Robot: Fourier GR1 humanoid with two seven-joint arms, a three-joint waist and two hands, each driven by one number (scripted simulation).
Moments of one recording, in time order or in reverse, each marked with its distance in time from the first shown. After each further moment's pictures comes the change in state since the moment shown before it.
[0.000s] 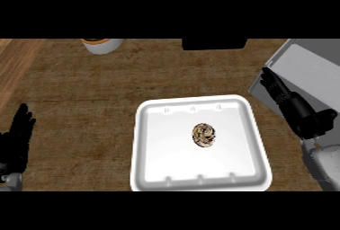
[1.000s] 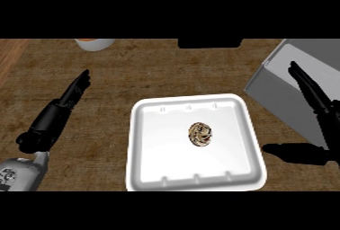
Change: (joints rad) left arm -0.203 0.034 -0.235 -0.178 -0.109 -0.296 -0.141; right arm 0.140 -0.229 0.049 -0.528 0.492 -0.287 0.209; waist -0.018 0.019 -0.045
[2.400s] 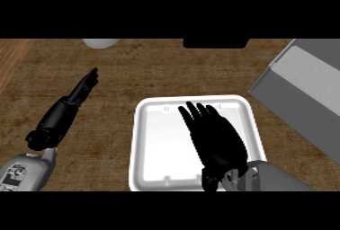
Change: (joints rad) left arm -0.028 -0.065 0.024 0.017 -0.059 -0.060 -0.007; right arm -0.422 0.405 0.489 0.049 0.277 0.637 0.943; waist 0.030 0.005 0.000
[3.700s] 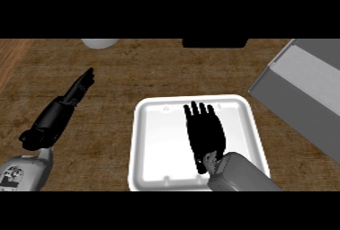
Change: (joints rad) left arm 0.019 -0.065 0.102 -0.016 -0.073 -0.095 0.017; right arm 0.100 0.195 -0.076 0.338 0.390 0.027 -0.150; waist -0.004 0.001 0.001
